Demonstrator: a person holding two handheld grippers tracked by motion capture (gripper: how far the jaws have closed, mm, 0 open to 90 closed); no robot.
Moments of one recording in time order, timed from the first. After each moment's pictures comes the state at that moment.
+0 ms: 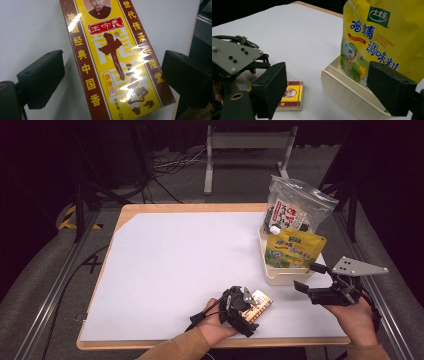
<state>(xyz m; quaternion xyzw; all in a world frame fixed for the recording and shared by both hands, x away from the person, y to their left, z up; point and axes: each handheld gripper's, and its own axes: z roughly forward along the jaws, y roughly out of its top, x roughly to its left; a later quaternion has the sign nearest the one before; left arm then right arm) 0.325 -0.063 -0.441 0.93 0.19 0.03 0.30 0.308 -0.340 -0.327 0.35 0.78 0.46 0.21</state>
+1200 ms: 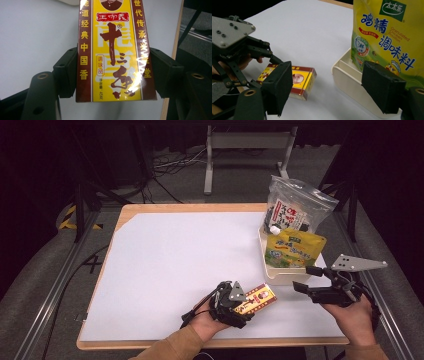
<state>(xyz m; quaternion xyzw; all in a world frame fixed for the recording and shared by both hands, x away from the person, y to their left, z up) 0.325 -0.030 -0.412 0.90 0.18 0.05 0.40 0.308 -0.335 -0.316 0.37 0.79 0.45 0.16</state>
